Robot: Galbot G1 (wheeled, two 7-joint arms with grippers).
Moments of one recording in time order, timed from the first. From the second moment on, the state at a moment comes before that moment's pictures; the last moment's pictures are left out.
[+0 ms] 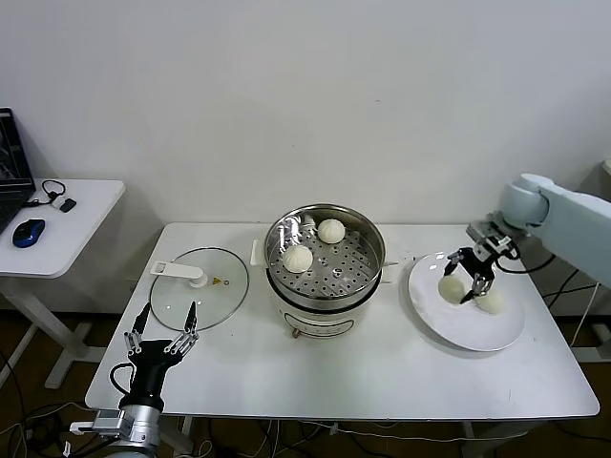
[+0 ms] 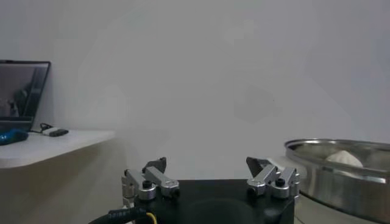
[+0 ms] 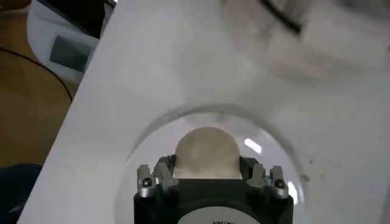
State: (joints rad) left arm 1.66 -1.44 -0.64 -2.04 -0.20 -0.16 0.04; right arm 0.46 0.65 -1.28 1.17 0.23 0.15 -1.27
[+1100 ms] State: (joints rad) left arm 1.64 -1.45 -0.66 -2.09 -0.20 -0.12 0.04; right arm 0.76 1.06 -1.41 1.31 0.29 0.25 -1.28
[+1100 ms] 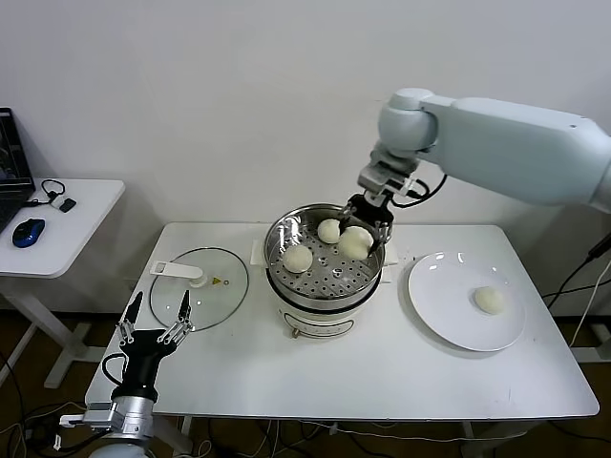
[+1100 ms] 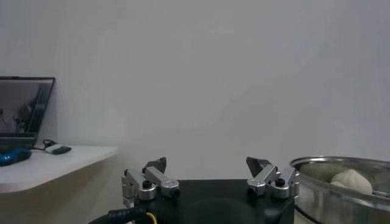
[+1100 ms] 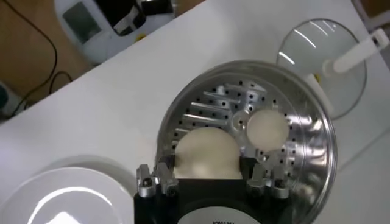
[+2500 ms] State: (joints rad) left arm 1.63 -1.46 -0.66 -2.08 -0.22 -0.11 0.03; right arm 0.52 1.26 -1.33 1.18 0.06 0.36 -1.28
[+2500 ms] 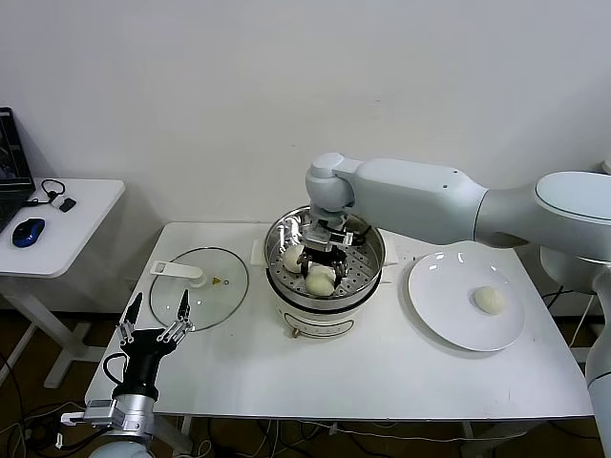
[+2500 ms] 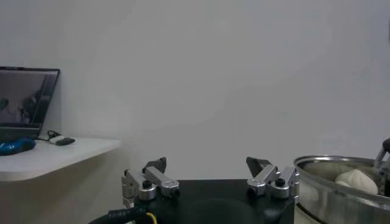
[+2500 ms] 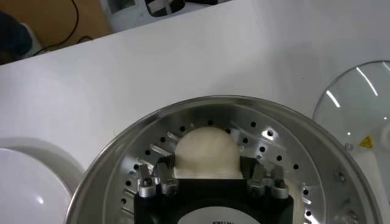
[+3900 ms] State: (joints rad) left arm 1.63 -1.46 -0.64 -2.09 -0.22 -0.11 0.03; right arm 0.73 1.03 -1.40 1.14 0.25 0.32 -1.27
